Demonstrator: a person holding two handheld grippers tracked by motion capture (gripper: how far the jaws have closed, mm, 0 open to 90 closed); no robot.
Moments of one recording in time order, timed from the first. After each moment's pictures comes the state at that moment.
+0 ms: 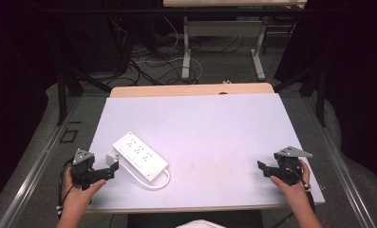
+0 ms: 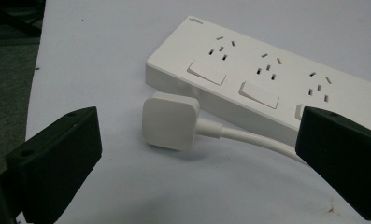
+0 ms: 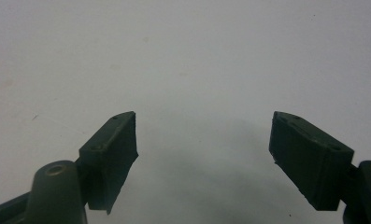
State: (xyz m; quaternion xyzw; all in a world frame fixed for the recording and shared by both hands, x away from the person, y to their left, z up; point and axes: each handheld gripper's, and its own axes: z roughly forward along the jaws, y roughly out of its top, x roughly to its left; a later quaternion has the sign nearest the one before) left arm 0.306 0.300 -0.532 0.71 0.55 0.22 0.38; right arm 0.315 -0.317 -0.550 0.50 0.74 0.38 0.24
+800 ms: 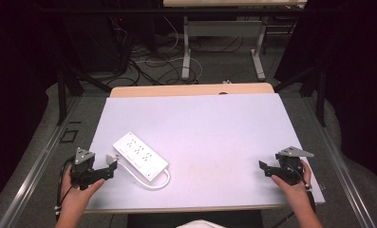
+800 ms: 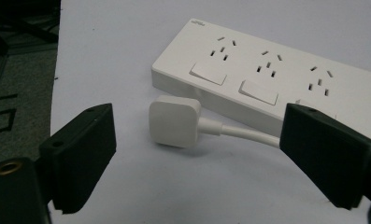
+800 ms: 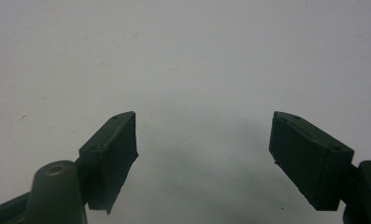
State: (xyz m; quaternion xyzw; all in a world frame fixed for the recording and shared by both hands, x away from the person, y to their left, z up) left arm 0.299 0.292 -0.518 0.72 0.54 0.24 0.36; right arm 0.316 -0.323 -0.553 0.51 0.73 0.38 0.23
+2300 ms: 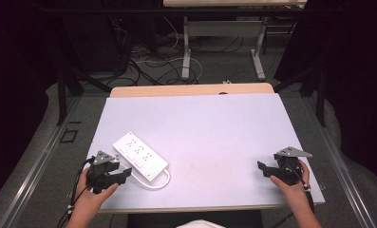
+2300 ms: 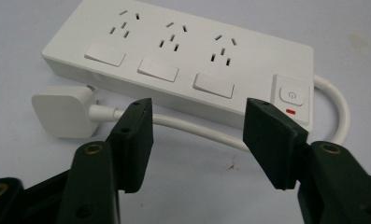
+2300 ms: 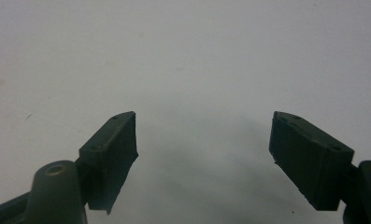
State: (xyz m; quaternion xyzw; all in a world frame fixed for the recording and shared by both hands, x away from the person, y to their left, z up) left arm 0.292 0.247 -0.511 0.79 0.49 0.17 0.33; right arm 0.316 -0.319 -0.555 0.51 0.74 0.38 0.23
